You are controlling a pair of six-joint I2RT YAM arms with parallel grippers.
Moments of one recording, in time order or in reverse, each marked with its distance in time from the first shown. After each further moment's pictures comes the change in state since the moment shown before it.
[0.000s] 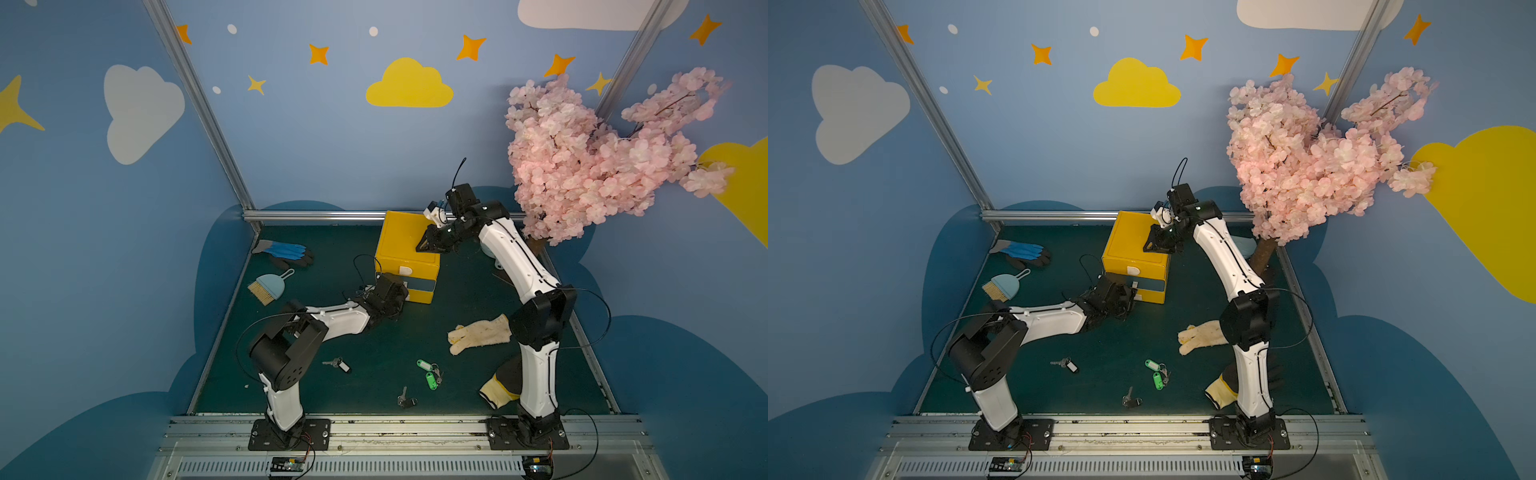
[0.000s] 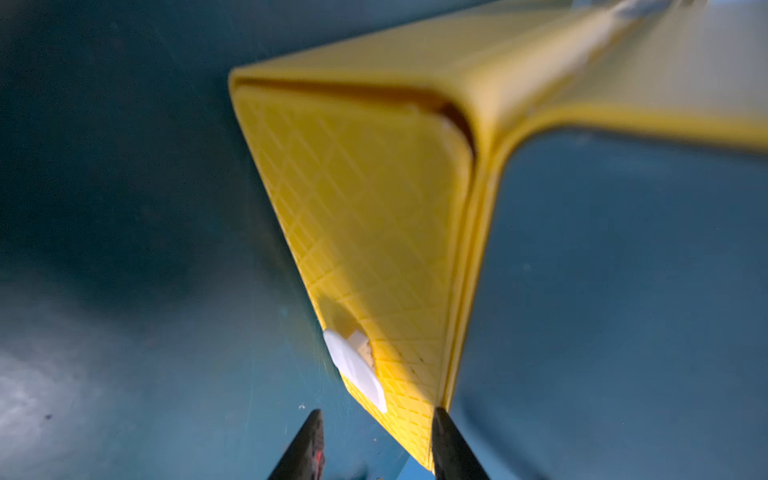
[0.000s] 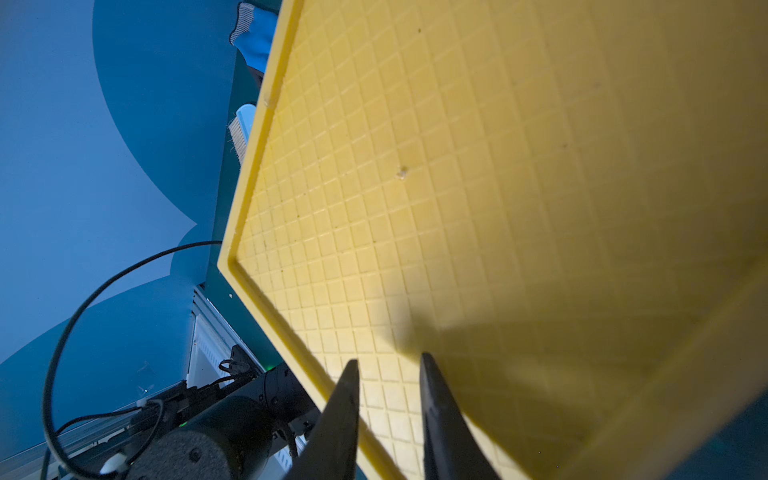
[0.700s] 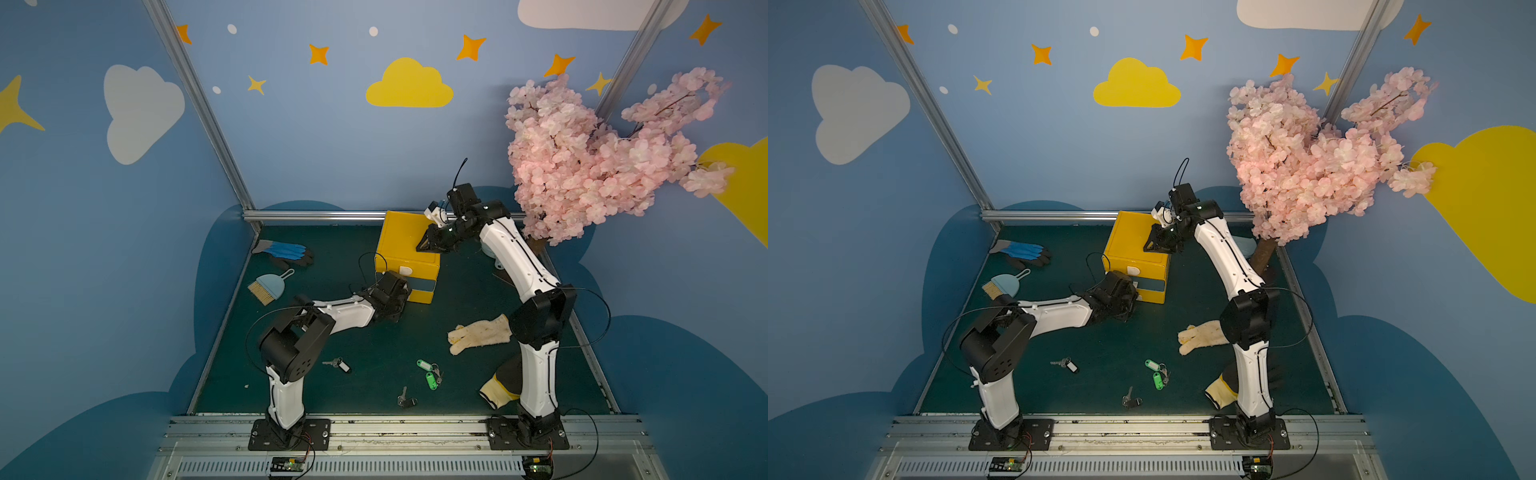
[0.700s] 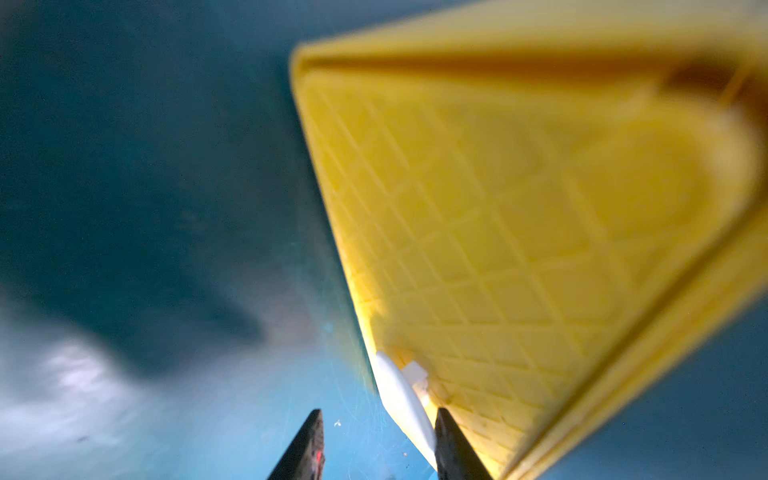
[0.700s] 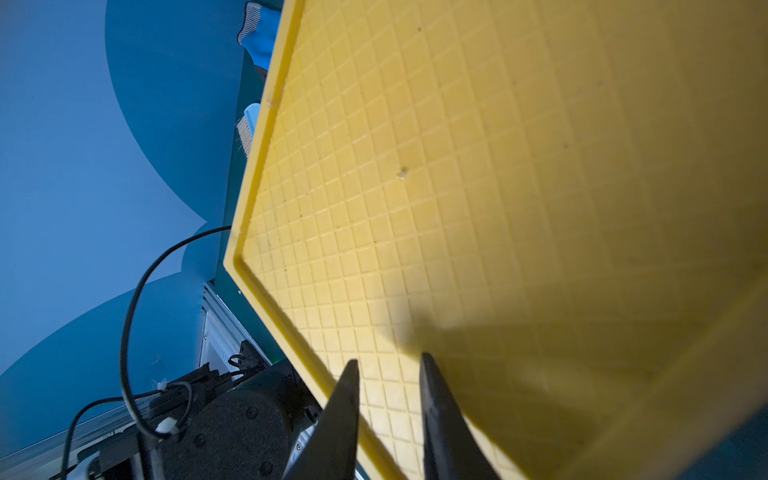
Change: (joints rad) left arm 0.009 0.051 0.085 -0.184 0.030 -0.028; right arm -0.012 0.008 0.007 -0.005 -0.031 -0.005
